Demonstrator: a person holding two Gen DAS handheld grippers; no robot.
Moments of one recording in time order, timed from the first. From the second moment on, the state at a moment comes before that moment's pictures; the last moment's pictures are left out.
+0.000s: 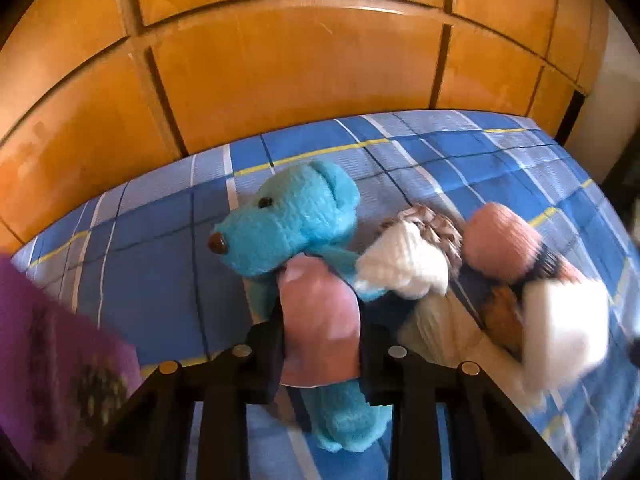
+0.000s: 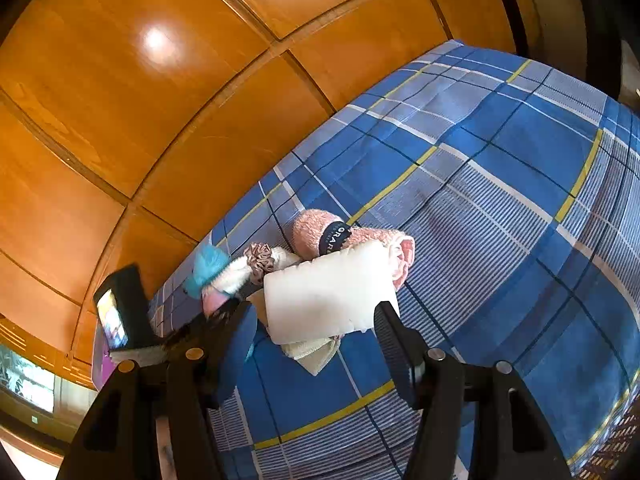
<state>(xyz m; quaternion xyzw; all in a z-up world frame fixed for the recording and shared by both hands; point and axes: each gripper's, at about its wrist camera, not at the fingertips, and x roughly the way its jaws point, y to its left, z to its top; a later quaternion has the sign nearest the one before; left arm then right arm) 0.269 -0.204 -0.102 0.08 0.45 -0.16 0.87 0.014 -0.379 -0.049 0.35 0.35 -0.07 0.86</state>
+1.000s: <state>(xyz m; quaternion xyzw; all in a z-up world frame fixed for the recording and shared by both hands) 0.088 -0.097 -0.122 0.05 0.44 -0.20 0.87 0.174 -0.299 -0.051 0.19 0.49 -0.02 0.85</state>
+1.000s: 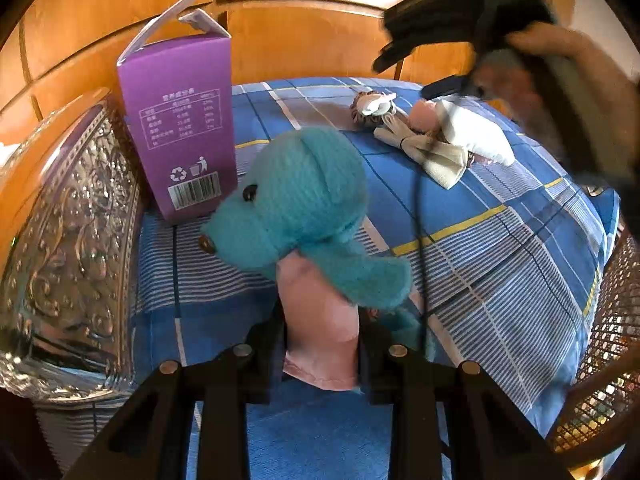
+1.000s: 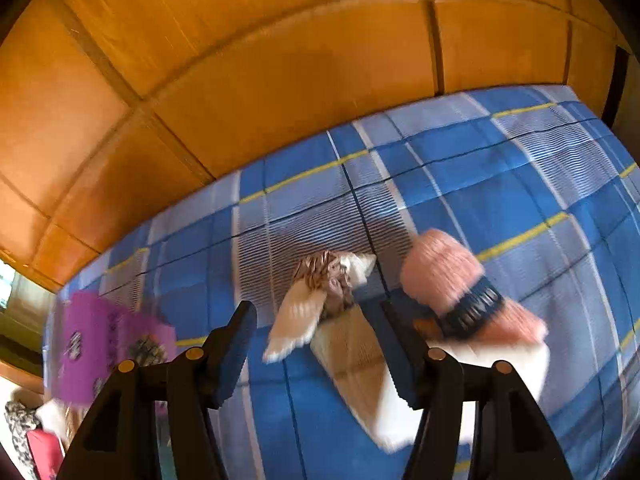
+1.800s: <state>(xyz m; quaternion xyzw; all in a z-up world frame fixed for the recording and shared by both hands) 0.077 -0.082 -0.122 0.03 0.43 -0.20 0.88 0.101 -0.239 -0.068 0.01 0.53 0.08 0.84</state>
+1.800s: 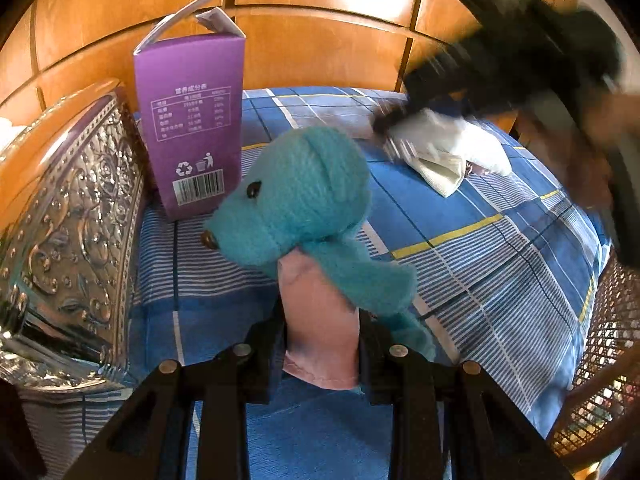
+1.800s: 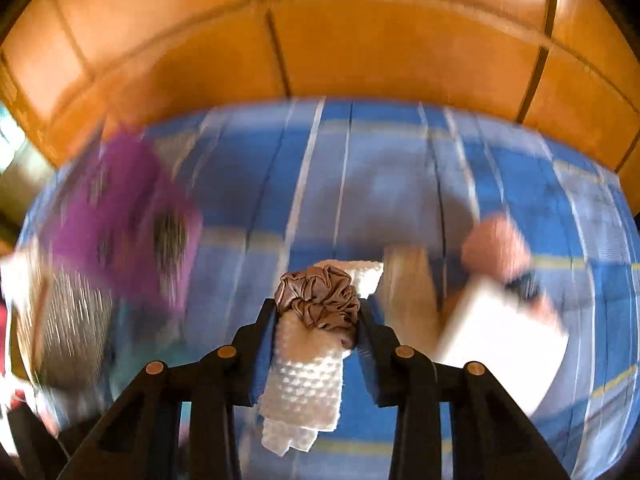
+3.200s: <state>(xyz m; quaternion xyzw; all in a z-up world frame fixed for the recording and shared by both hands) 0.146 0.164 0.041 -0.12 0.32 0.07 0.94 0.064 -0.228 -0.114 -0.06 0.55 0.06 0.83</state>
